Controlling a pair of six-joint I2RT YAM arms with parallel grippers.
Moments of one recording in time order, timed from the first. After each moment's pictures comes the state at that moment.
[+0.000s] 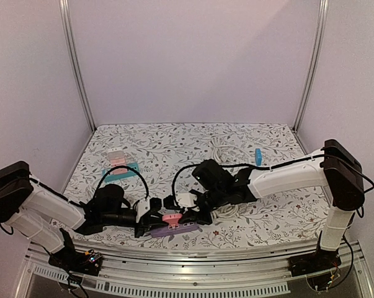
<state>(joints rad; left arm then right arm) -0.91 1.43 0.24 0.75 0.42 0.26 1.08 1.86 1.16 -0.15 -0.39 -0.50</state>
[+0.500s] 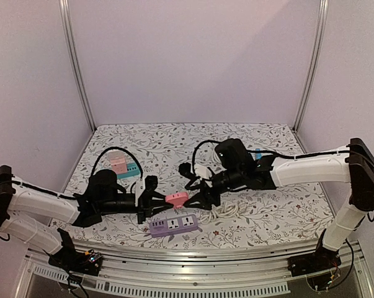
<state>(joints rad) -0.90 1.30 0.34 0.72 0.45 0.15 0.96 1.70 1.09 -0.05 -0.47 -0.29</state>
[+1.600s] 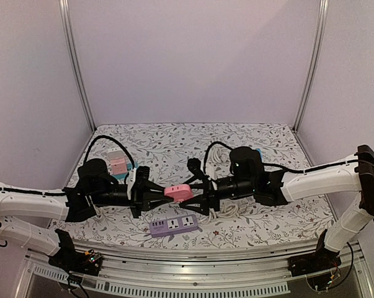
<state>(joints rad) -0.92 1.13 0.44 0.61 0.56 0.17 1.01 1.59 0.87 0.38 -0.48 -0.03</state>
